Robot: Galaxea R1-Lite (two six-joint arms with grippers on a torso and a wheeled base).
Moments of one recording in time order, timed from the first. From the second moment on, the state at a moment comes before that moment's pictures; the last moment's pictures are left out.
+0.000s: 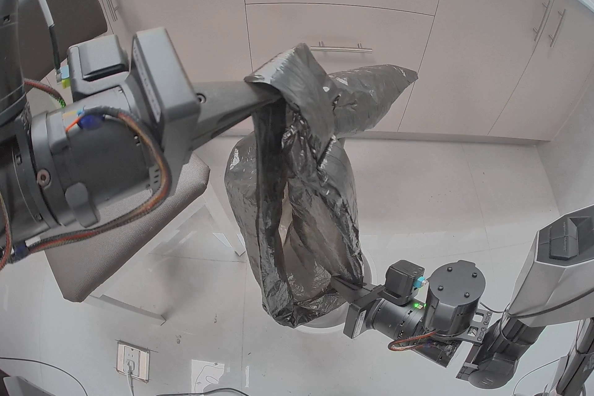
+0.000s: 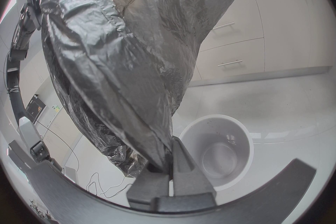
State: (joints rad) left arm -0.86 1.34 -0.99 -0.33 -0.01 -0.86; right arm 0.86 2.10 -0.36 -1.55 -0.18 0.30
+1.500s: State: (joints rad) left arm -0.72 1.33 -0.74 -0.57 -0.74 -0.87; right arm 0.61 1.29 -0.53 -0.39 0.15 0.09
